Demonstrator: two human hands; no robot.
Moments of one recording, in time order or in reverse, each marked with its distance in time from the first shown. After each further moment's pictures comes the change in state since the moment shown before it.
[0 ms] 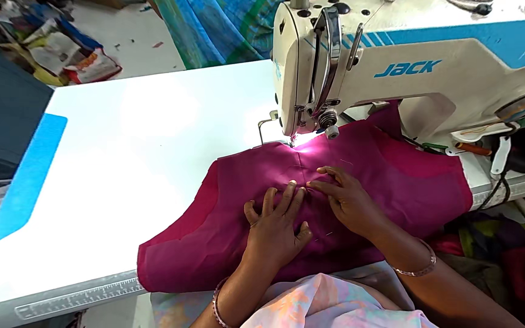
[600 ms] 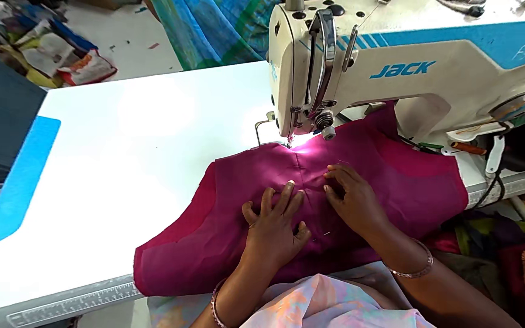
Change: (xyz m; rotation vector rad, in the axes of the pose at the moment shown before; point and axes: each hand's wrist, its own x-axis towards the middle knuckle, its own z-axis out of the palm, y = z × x) left_hand 0.004 0.002 -0.005 -0.041 -0.019 -0.008; right_hand 0.004 -0.013 -0.007 -0.028 0.104 0.269
